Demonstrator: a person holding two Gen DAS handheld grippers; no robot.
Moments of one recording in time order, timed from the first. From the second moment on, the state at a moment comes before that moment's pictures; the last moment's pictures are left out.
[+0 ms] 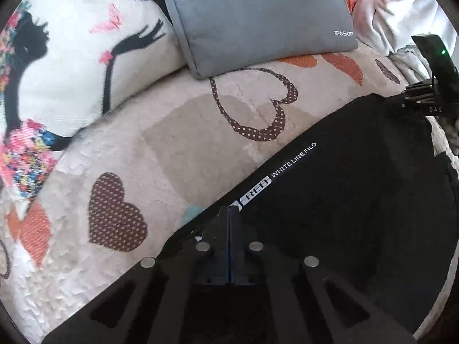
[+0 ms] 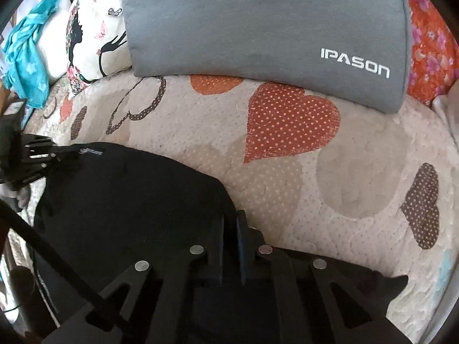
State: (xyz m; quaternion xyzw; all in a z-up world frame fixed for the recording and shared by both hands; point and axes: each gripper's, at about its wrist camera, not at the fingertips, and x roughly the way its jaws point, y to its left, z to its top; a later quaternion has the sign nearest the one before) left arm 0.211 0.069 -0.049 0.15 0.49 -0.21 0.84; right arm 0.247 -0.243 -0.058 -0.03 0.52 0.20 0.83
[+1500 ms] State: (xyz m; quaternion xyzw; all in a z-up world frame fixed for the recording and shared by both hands) left arm 0.078 0.148 0.031 -0.03 0.40 -0.21 0.89; right arm 0.112 -0.255 0.018 0.02 0.48 0.18 0.86
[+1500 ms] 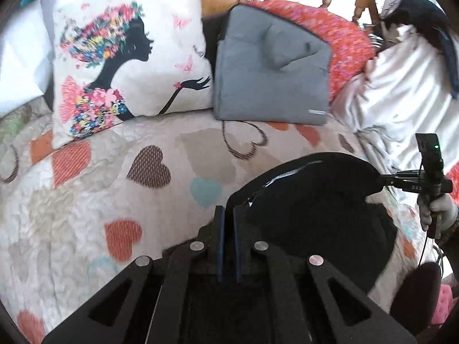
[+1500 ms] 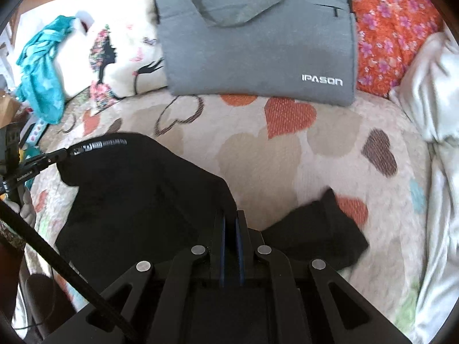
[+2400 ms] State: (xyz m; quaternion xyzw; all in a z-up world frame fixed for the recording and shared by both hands) left arm 0.005 0.153 -0.048 -0.11 0.49 -0.11 0.86; right arm -0.021 -0.305 0.012 0.10 0.49 0.06 0.87
